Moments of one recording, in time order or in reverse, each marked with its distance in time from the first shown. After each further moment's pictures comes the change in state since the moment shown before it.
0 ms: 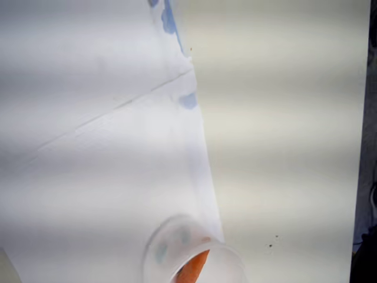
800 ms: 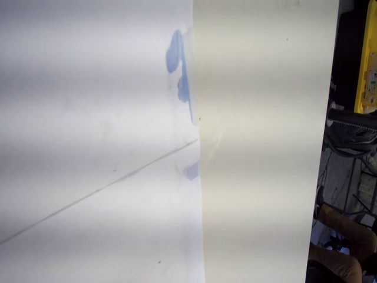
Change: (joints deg) arm -7.2 49.4 71.9 -35.5 -0.4
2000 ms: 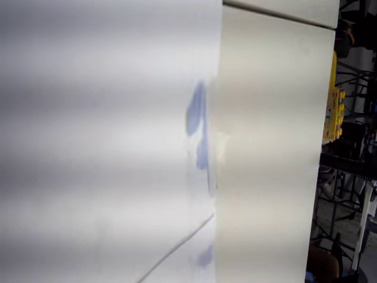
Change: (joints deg) arm -5.2 15.0 35.4 -21.5 0.4
